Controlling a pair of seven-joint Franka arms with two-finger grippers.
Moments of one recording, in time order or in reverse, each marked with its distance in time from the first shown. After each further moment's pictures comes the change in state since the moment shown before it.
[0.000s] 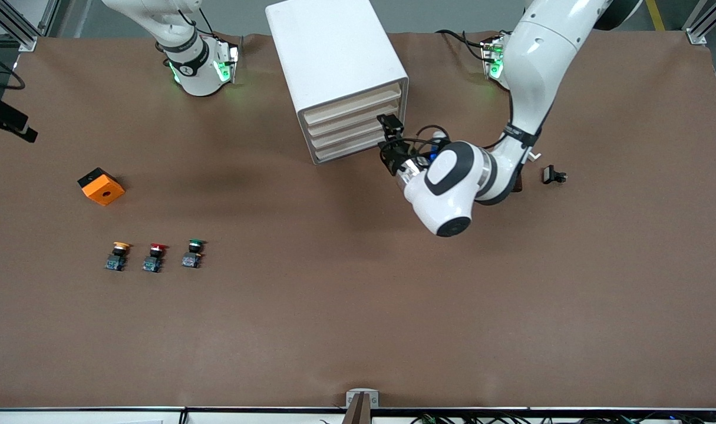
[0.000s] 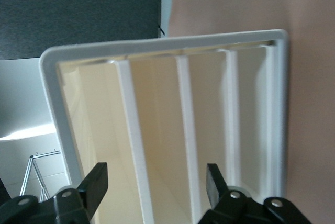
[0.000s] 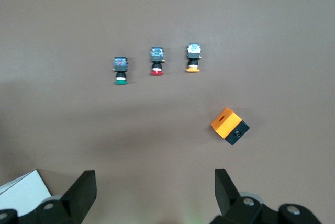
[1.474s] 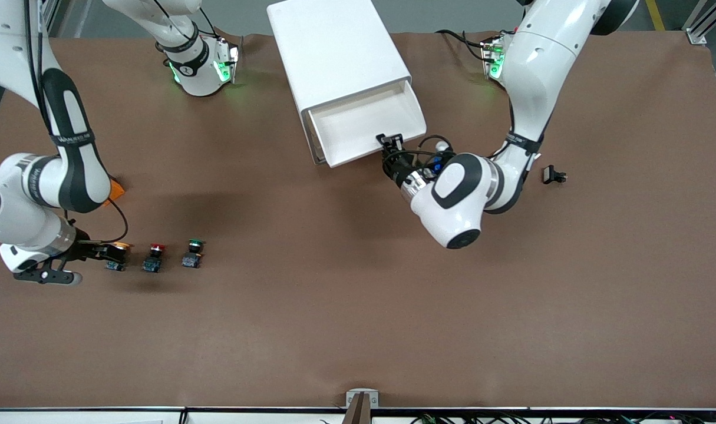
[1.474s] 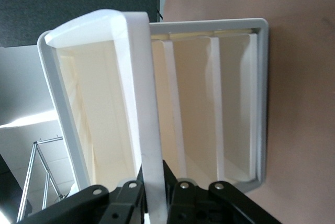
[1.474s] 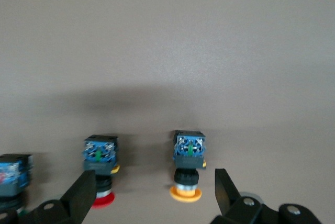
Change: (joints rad) left arm -0.010 0.044 0.115 0.073 -0.061 -0.030 0.067; right arm -0.022 0.570 0.001 -0.200 -0.042 0.858 -0.050
